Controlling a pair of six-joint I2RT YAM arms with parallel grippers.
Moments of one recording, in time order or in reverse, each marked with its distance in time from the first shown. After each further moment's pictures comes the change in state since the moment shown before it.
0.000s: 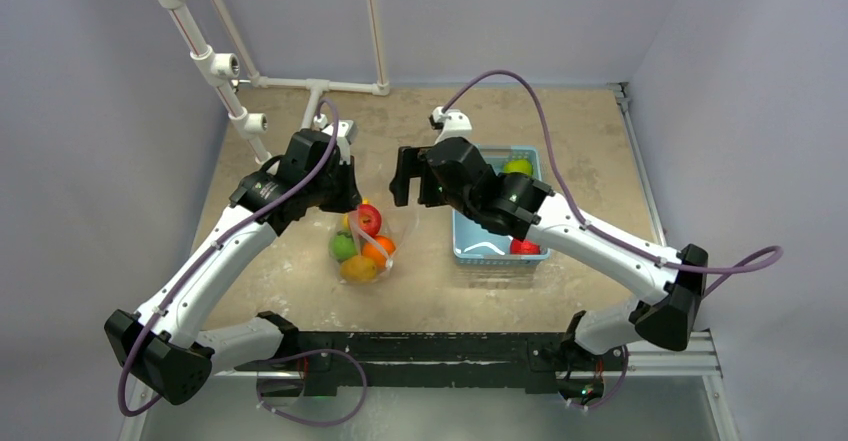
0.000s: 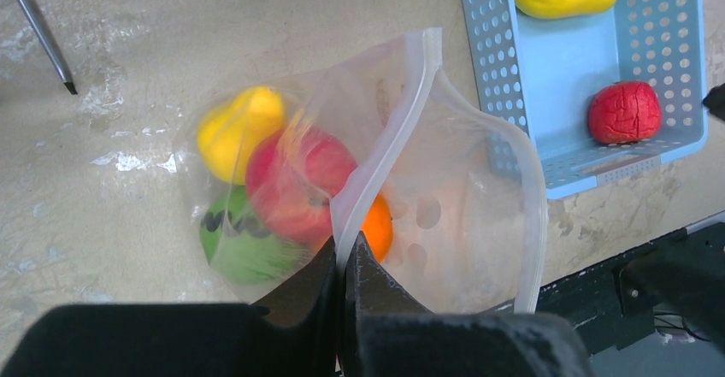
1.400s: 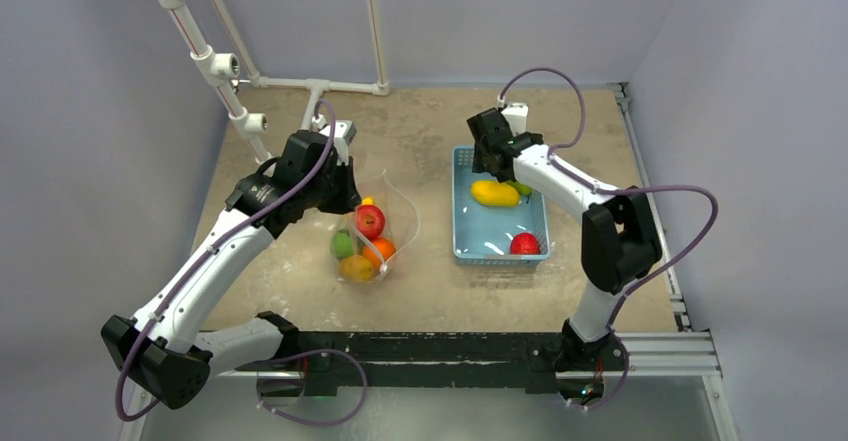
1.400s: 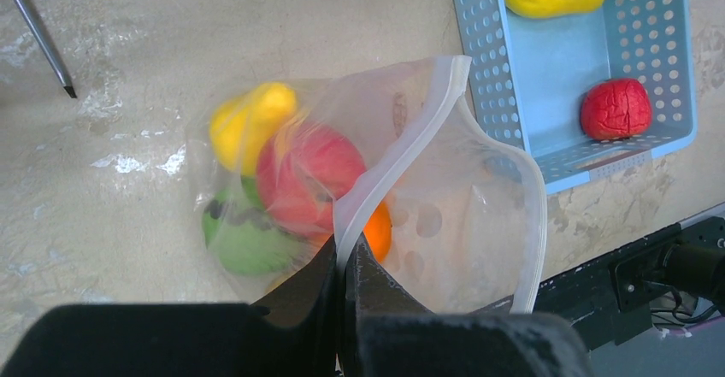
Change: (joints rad) left arm 0.000 -0.021 -0.002 -0.001 0.012 0.006; right arm -0.507 0.314 -0.065 -0.079 0.263 -0.097
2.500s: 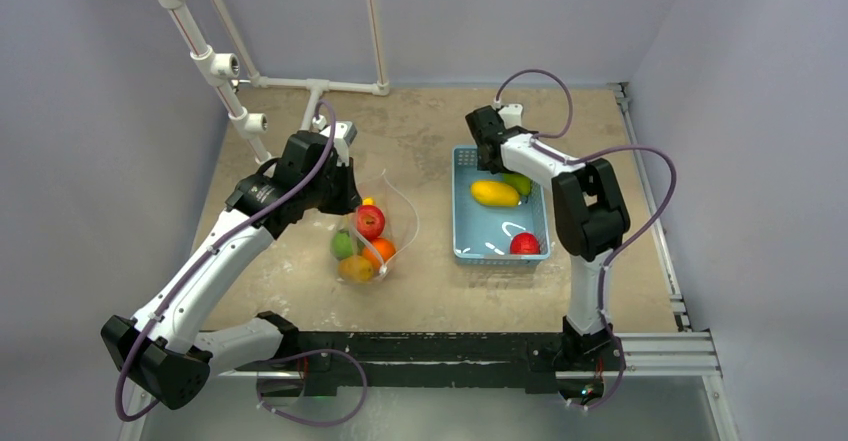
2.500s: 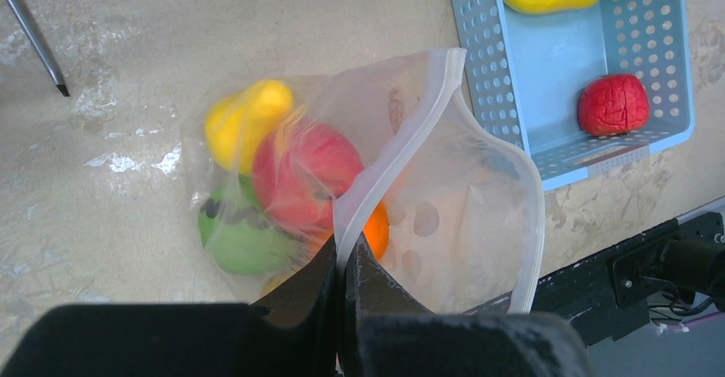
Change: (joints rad) left arm 0.000 -0.003 -0.006 0.001 0.010 0.005; right arm -0.075 0.277 0.130 0.055 0.072 -0.071
